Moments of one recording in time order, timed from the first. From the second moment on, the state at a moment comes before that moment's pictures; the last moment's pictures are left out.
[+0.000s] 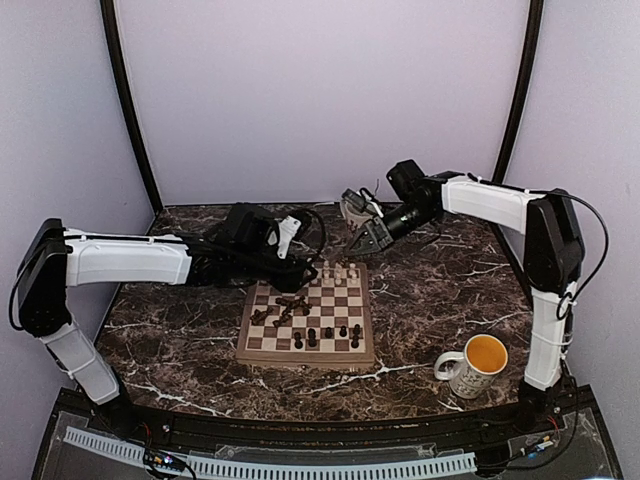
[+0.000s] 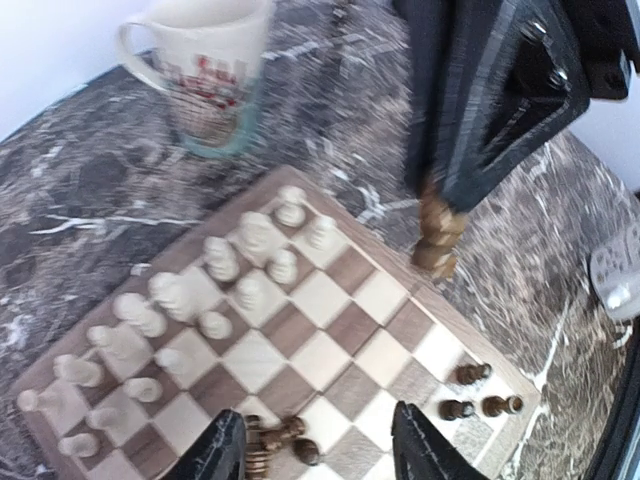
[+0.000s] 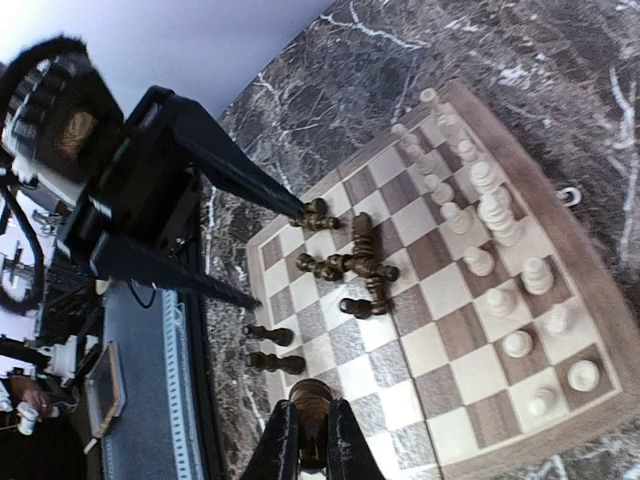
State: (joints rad) left arm -0.84 1.65 1.11 -0.10 0.06 -0.14; right arm 0.53 2.03 1.69 -0.76 -1.03 -0.15
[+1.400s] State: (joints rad) left arm -0.71 1.56 1.01 0.00 0.04 -0.33; right arm 0.94 1.82 1.28 -0.68 -0.35 -0.64
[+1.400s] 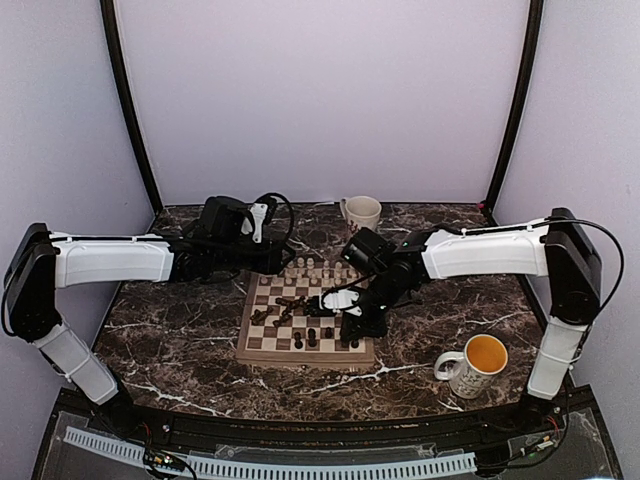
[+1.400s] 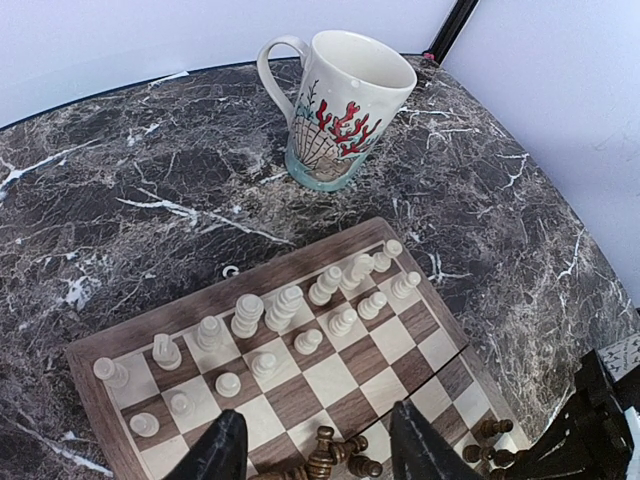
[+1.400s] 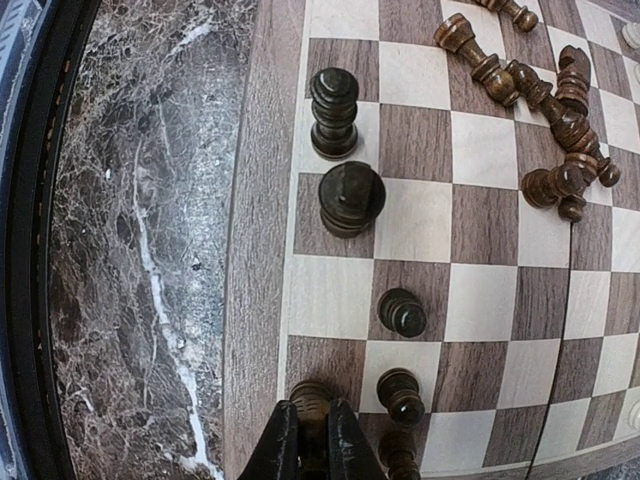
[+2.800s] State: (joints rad) left arm -0.71 1.57 1.01 0.00 0.11 -0.31; right arm 0.95 1.86 1.48 -0.77 -0.37 -0.59
